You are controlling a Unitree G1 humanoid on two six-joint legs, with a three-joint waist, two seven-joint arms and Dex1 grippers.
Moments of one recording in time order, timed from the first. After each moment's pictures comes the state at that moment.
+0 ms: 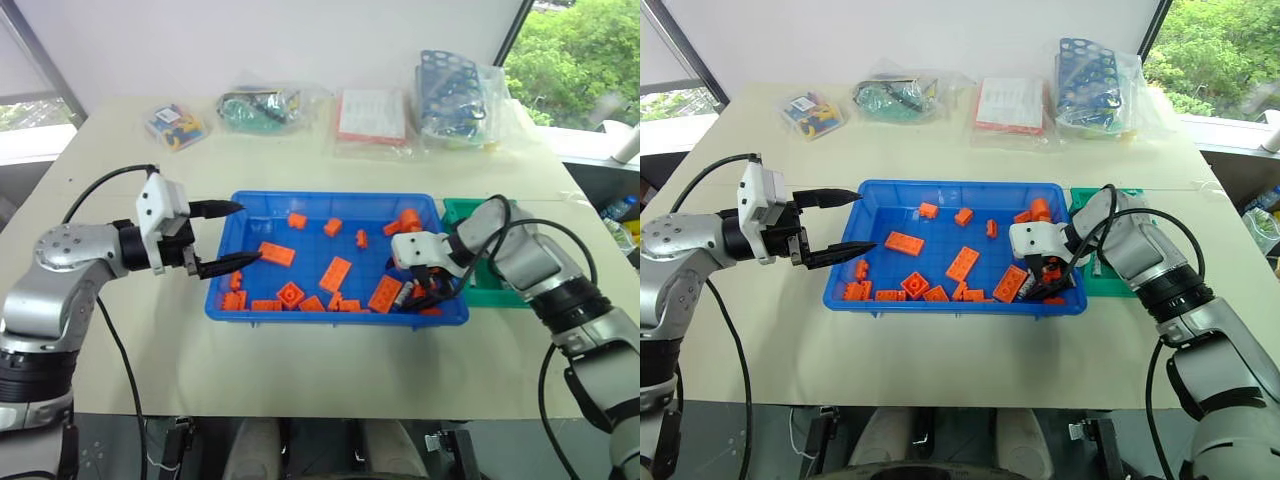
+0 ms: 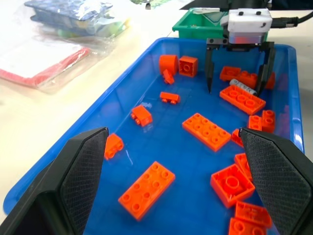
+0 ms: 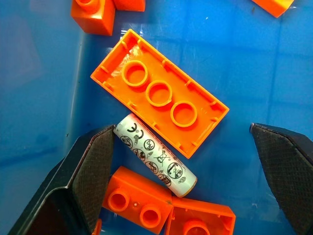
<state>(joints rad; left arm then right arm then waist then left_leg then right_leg) -0.38 0.81 0.13 -0.17 -0.53 0.40 -1.11 -0.77 -0.80 0.47 0.22 -0.10 0.23 1.46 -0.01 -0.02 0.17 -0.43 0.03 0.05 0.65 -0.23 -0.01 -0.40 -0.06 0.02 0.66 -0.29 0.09</state>
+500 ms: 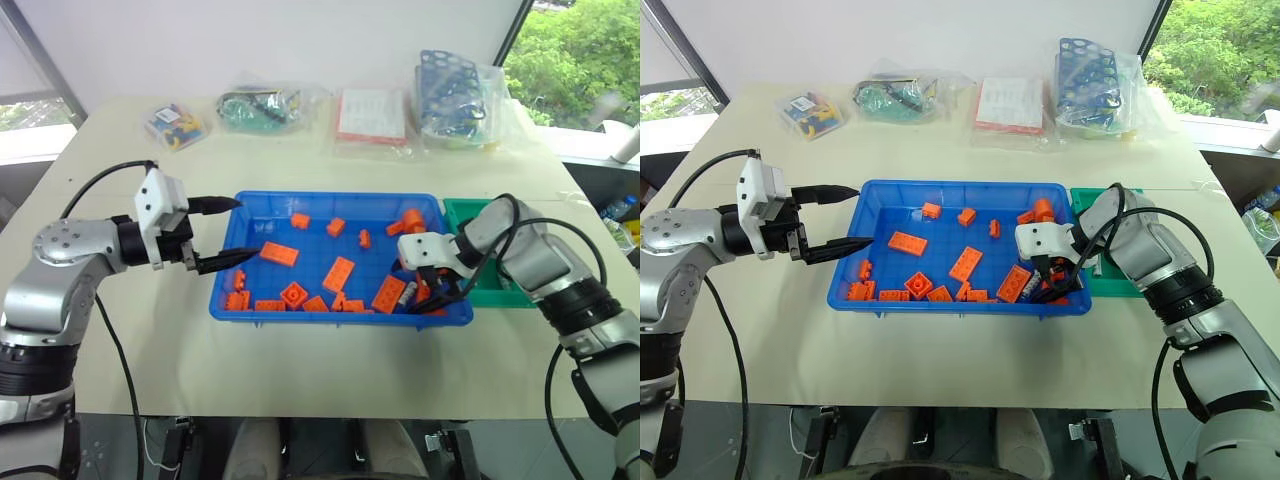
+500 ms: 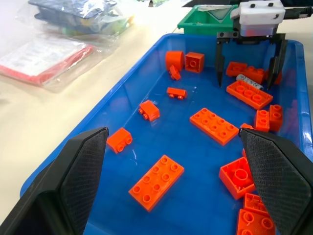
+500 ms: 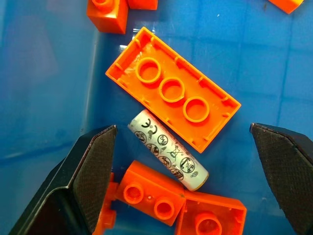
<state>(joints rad) -0.40 0.81 0.13 -0.16 -0.51 0.39 -1.12 -0.77 -0.82 0.46 0.19 -0.10 0.25 1.51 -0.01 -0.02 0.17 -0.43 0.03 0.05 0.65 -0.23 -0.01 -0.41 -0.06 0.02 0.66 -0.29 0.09</state>
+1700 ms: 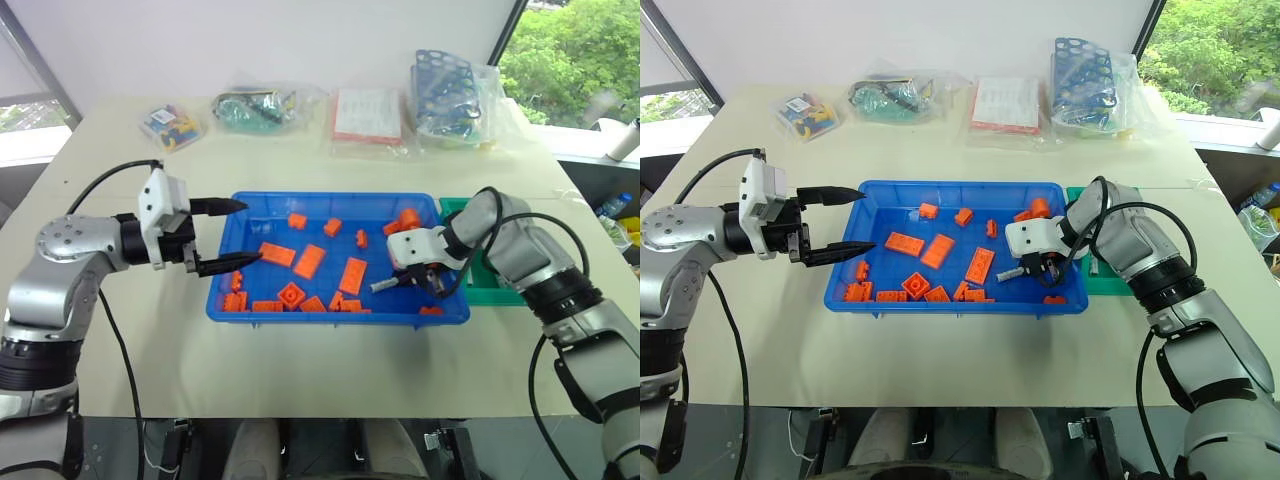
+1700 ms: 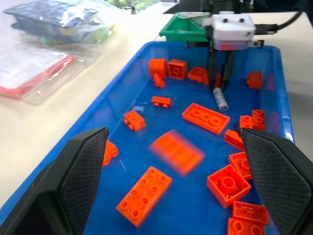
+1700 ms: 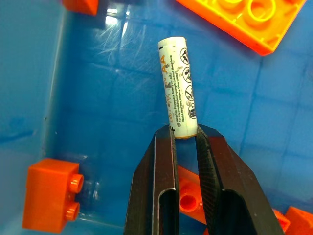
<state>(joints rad) -0.42 0.80 0.12 -0.14 -0.51 0.39 -1.20 -0.82 -0.76 0.47 0.24 -0.21 0.20 1.50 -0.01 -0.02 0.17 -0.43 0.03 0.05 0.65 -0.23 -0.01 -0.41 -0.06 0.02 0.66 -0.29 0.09</state>
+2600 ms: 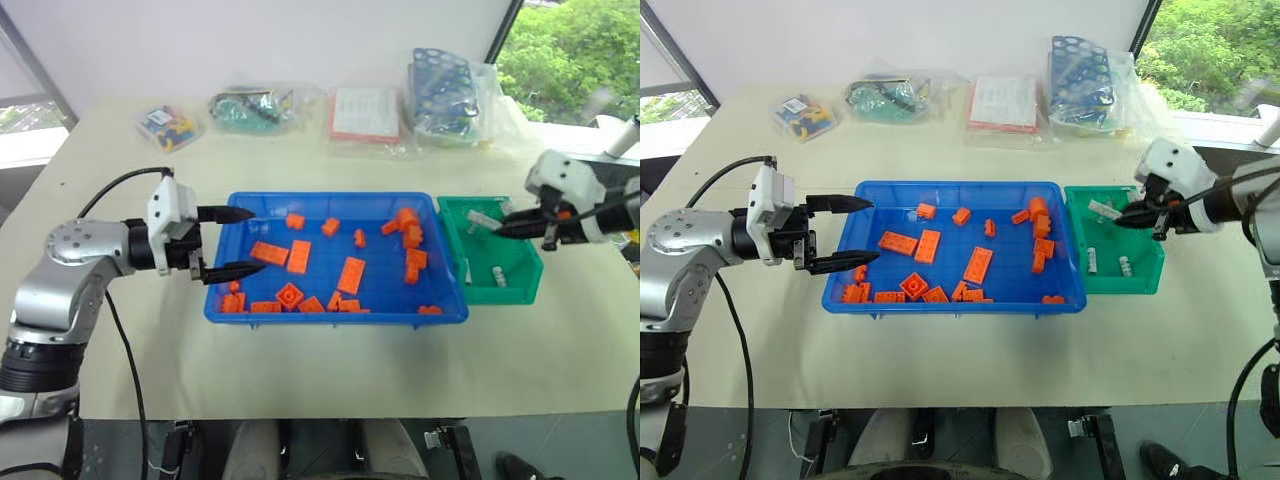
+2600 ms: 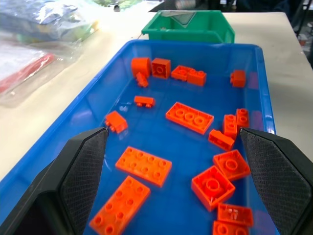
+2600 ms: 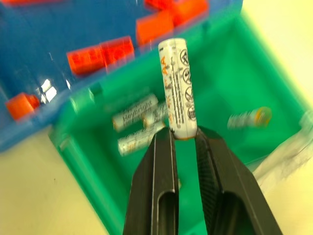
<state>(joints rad) -0.45 0.80 0.08 -0.14 -0.53 0.39 -1.22 -0.61 -1.12 0.02 0.14 0.05 0.63 1.34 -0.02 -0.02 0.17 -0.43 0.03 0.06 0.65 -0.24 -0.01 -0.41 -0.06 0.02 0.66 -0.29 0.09</state>
